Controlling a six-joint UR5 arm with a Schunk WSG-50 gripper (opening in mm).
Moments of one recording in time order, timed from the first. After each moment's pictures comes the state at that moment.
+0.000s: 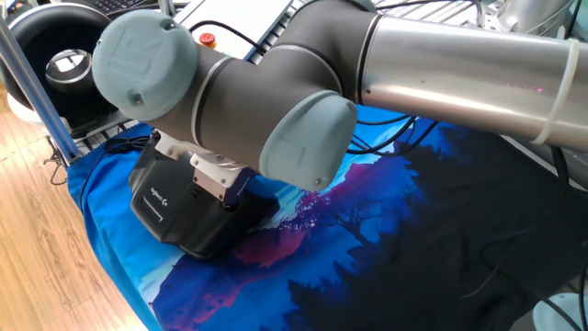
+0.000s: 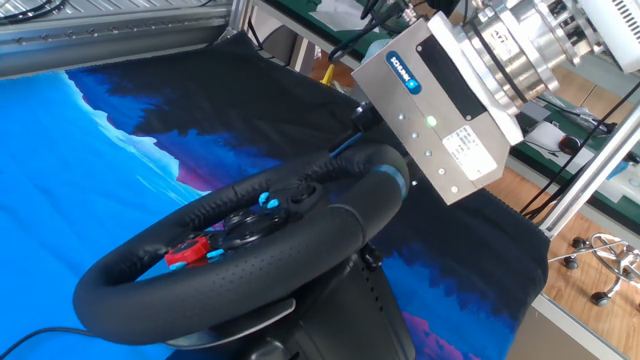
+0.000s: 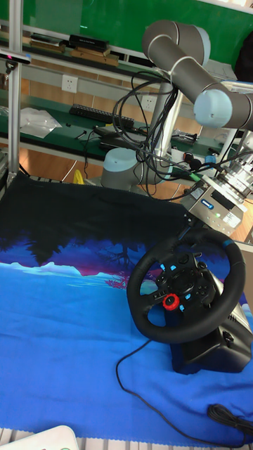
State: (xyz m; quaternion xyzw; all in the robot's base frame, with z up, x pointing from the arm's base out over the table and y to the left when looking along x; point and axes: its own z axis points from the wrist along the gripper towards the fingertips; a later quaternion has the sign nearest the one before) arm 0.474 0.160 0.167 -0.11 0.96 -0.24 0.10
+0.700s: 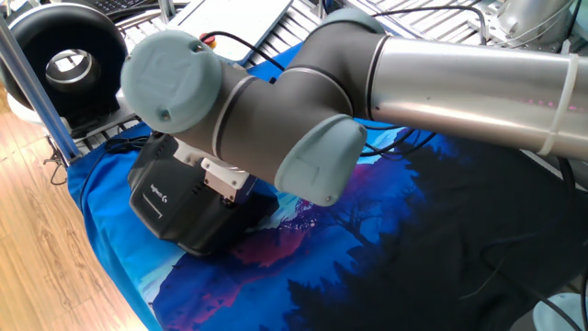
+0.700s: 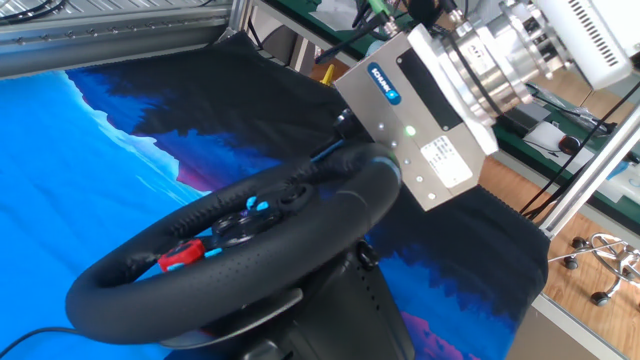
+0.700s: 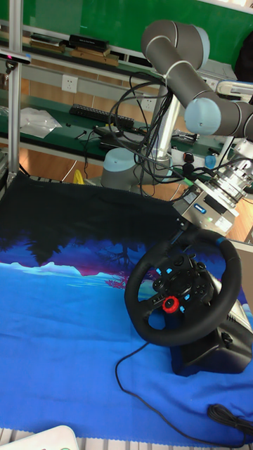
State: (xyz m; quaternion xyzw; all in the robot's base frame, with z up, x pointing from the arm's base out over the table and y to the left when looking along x) arm 0.483 0.151 0.151 -0.13 0.96 -0.23 0.12
